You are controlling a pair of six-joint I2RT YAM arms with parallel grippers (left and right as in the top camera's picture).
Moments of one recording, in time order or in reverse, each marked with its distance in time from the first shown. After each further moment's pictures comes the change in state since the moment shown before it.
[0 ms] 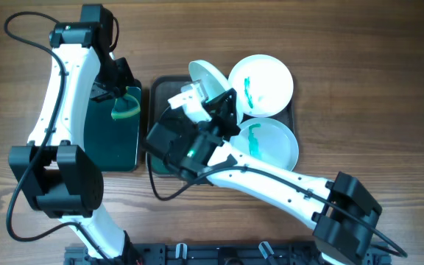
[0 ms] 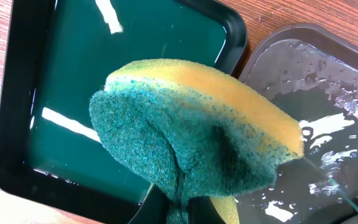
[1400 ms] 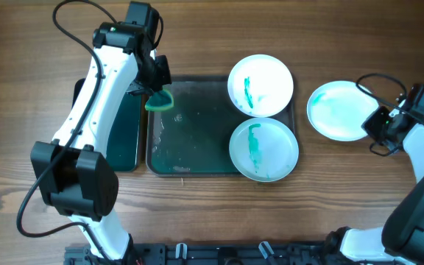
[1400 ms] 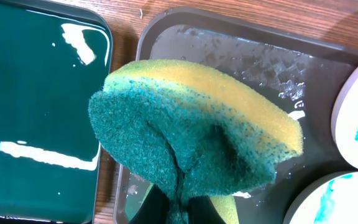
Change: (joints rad) left arm -0.203 0.000 0.000 0.101 0.046 0.000; right arm -1.545 -0.248 -0.587 0.458 -1.545 -0.118
